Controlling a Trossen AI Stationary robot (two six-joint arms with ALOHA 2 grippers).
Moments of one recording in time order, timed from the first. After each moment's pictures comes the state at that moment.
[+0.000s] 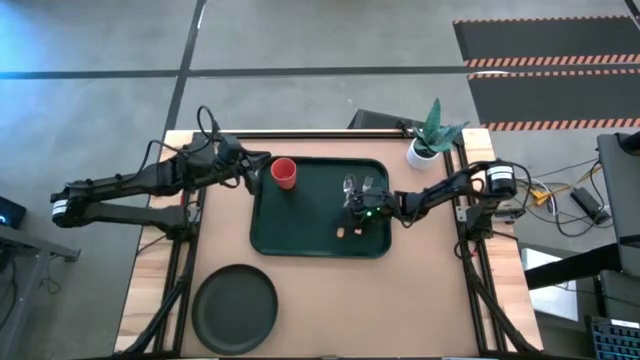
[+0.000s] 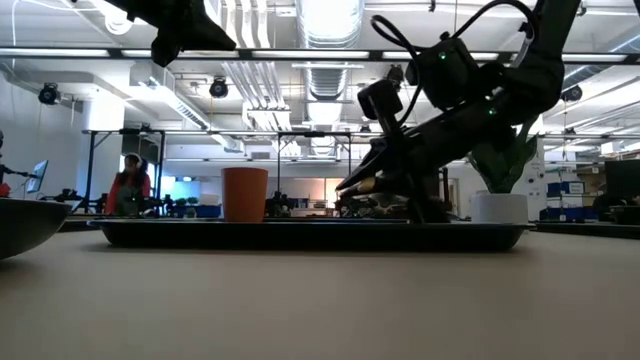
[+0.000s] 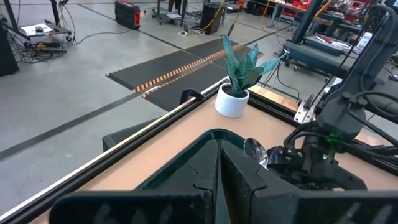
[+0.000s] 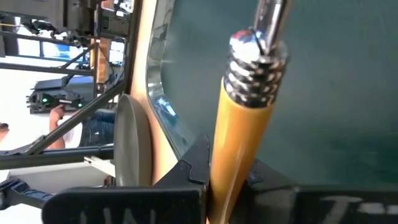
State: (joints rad) left arm 0.23 0.82 0.80 -0.20 -0.29 -0.28; right arm -0.10 1.79 0.63 0.71 -0.21 1.26
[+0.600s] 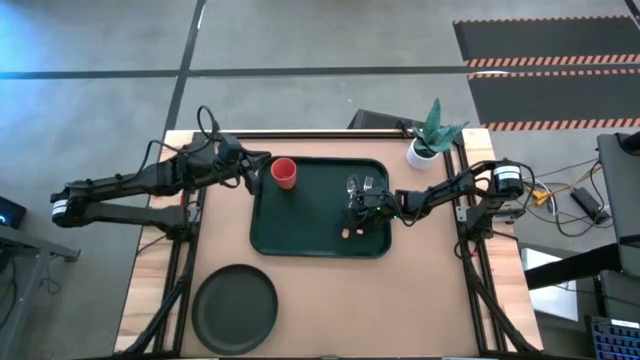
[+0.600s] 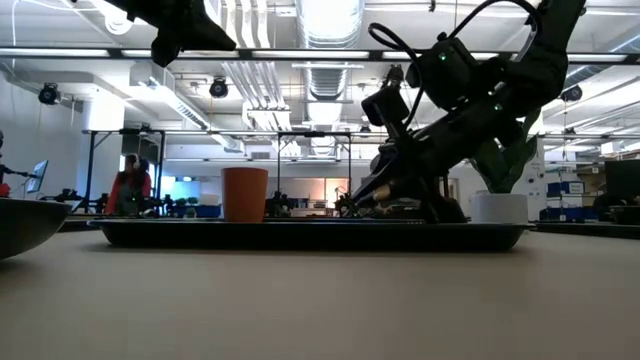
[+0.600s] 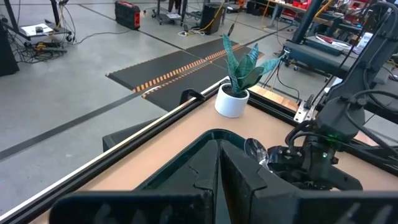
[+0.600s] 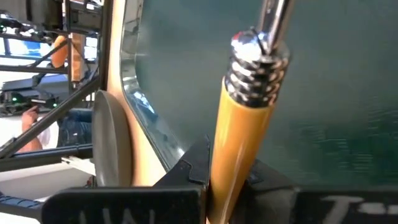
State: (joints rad) left arm 0.23 0.82 0.80 -0.20 -0.29 -0.28; right arm -0.10 1.74 0.63 0.57 -0.21 1.26
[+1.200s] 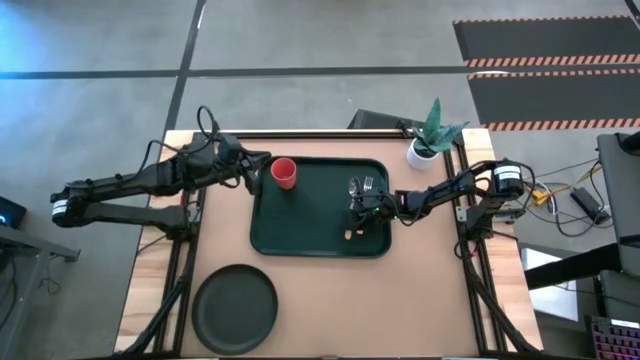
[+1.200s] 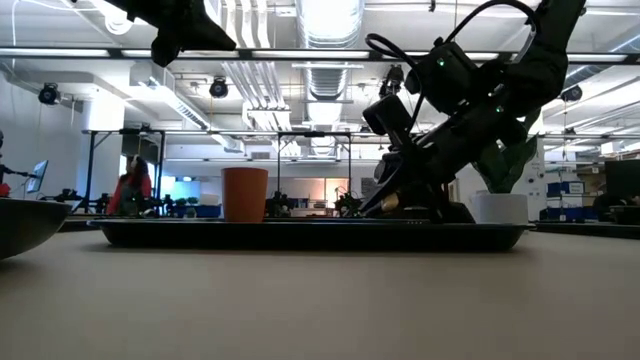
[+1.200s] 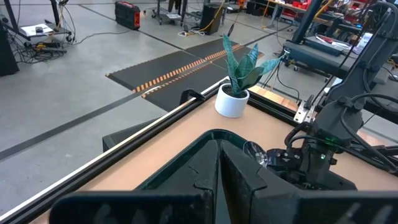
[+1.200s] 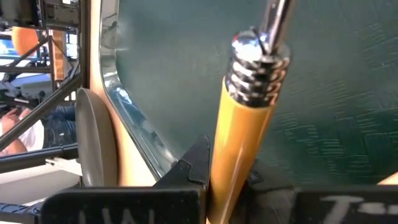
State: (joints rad) left arm 0.23 0.82 0.80 -0.20 -0.29 -0.28; right arm -0.10 1.74 0.63 0.50 -0.22 1.27
